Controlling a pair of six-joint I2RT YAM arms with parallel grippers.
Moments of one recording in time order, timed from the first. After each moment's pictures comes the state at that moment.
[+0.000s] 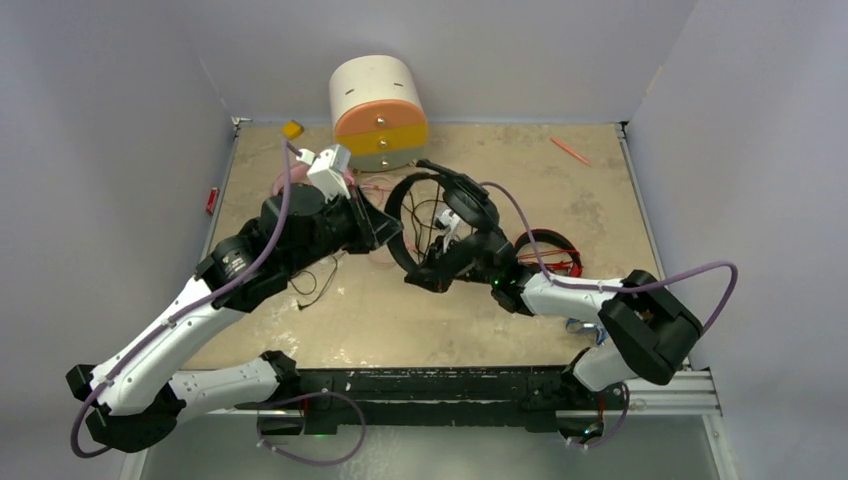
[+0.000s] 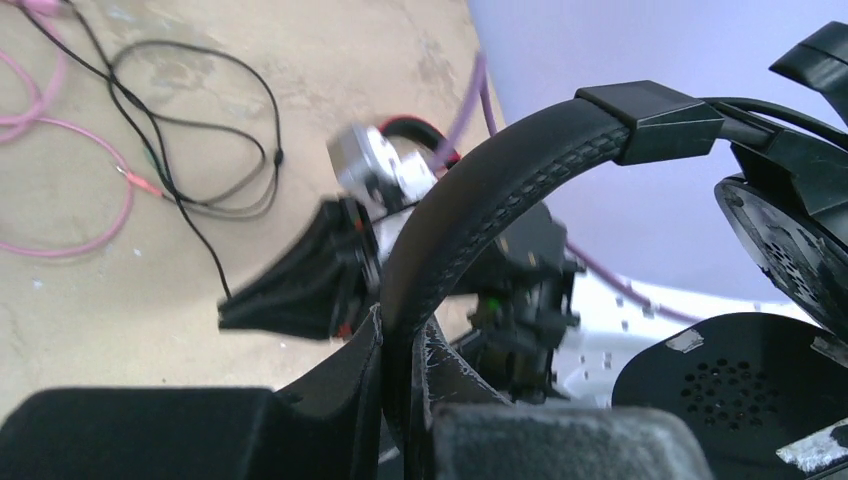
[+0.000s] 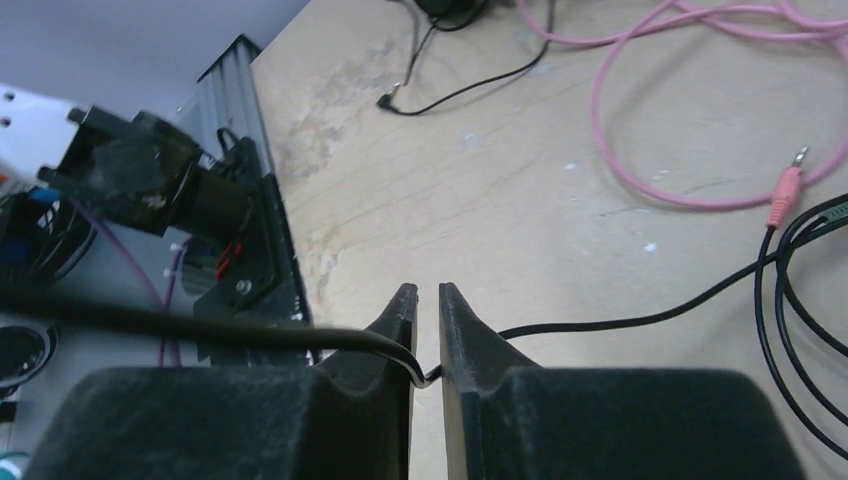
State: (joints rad) left arm -0.88 0.98 1.30 -0.66 -0.11 -0.81; right arm 0.75 1.46 0.61 0.58 -0.52 0.44
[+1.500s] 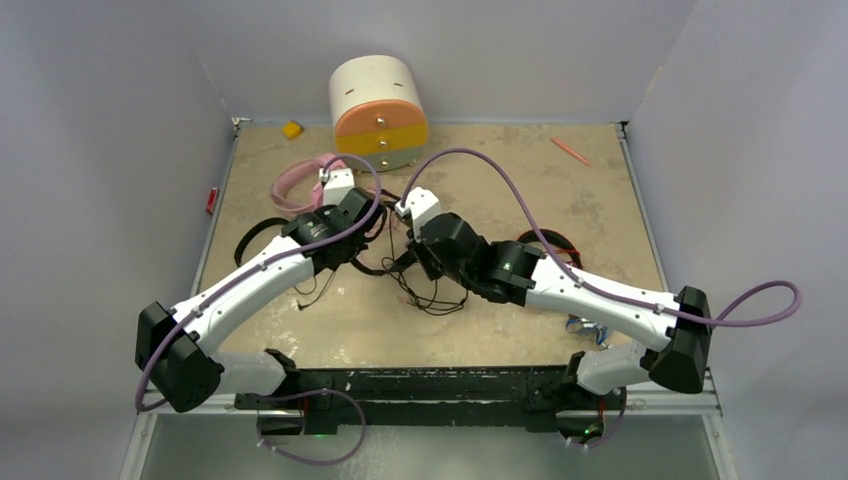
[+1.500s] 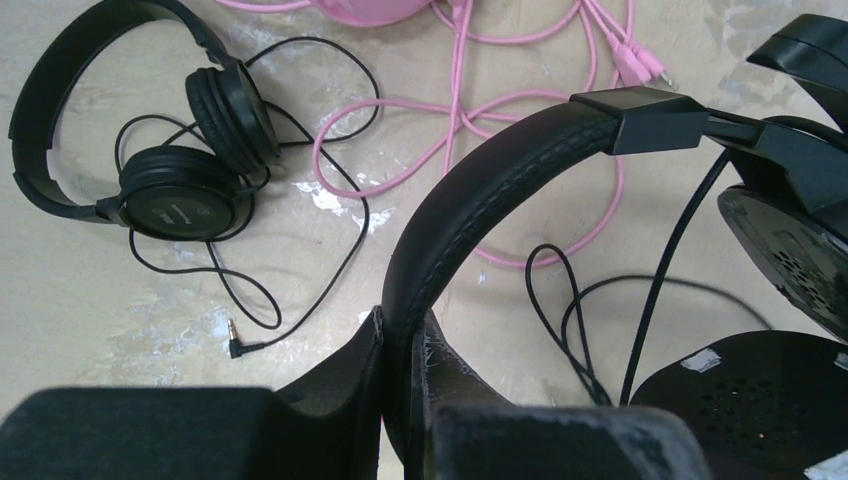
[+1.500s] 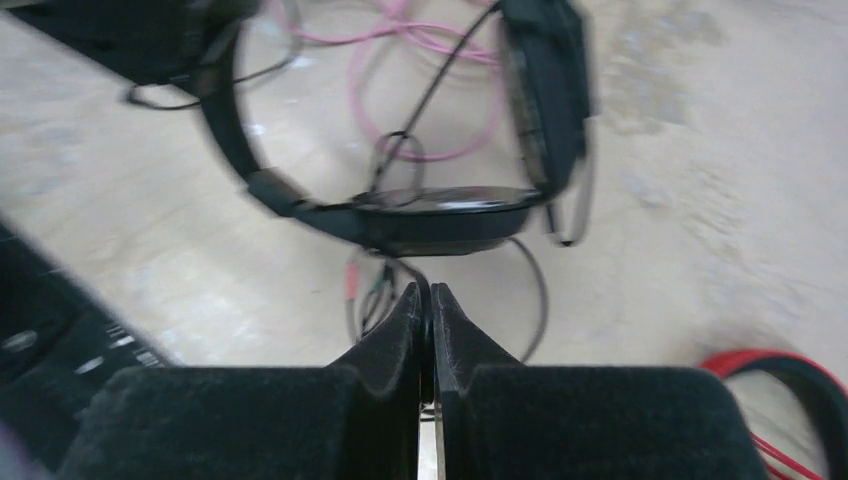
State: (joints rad) left arm -0.69 1.29 1.13 -0.84 -0.65 -0.74; right arm 1.11 1.35 1.23 -0.48 0.30 0.20
